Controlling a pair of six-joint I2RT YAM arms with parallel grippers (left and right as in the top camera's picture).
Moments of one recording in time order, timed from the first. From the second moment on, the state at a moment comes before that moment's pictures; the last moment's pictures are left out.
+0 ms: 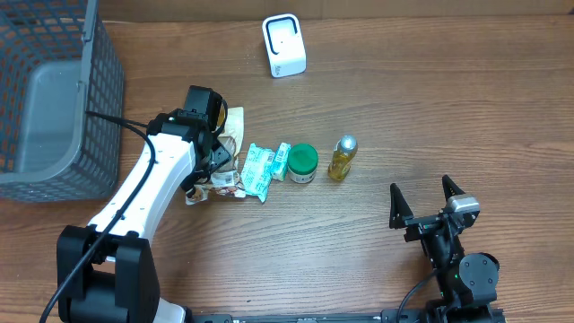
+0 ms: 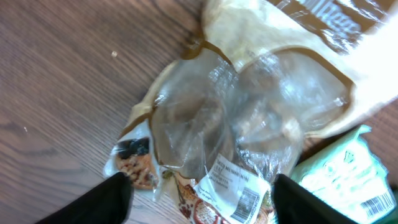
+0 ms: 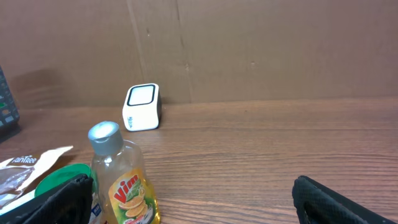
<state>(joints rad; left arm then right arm) -0.21 1.67 1.20 -0.94 -0.17 -0.86 0.12 0.01 0.02 -0.03 -0.06 0.12</state>
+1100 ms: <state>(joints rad) -0.21 1.67 1.24 -1.00 -0.09 -0.51 0.12 0.01 0.02 -0.03 -0.06 0.12</state>
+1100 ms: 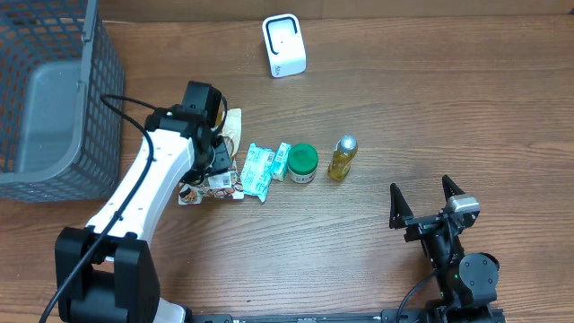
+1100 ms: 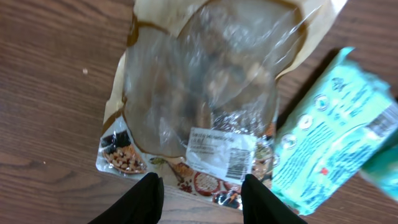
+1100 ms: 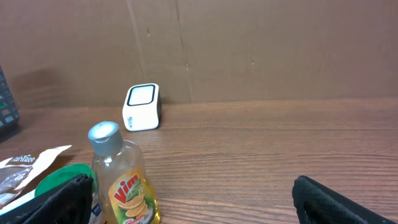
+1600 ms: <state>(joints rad) -0.20 1.68 1.27 -1.04 -0.09 -0.49 0.12 0.01 0.02 -0.03 -0.06 0.12</state>
